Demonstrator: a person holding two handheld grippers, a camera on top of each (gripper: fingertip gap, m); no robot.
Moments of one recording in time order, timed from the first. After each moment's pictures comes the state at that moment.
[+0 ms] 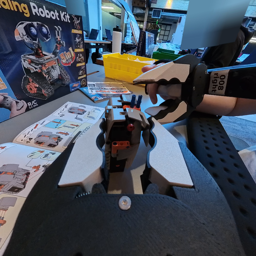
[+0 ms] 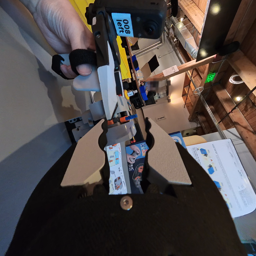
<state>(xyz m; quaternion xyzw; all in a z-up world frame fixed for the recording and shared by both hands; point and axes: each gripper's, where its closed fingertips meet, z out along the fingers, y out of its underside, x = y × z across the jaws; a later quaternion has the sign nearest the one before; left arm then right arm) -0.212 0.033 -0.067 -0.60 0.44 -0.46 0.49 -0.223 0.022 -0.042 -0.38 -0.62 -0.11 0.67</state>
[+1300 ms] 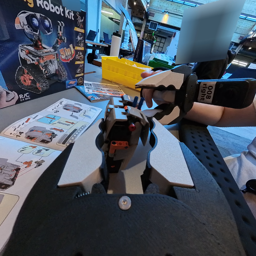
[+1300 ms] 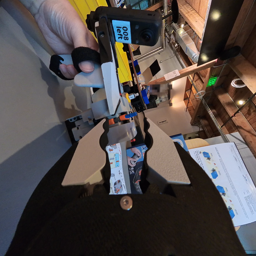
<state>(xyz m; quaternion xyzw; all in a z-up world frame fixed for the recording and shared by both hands) -0.215 0.035 -0.065 -0.61 0.41 -0.50 0.46 -0.225 0.026 -0.045 -0.37 -0.63 -0.10 0.68</state>
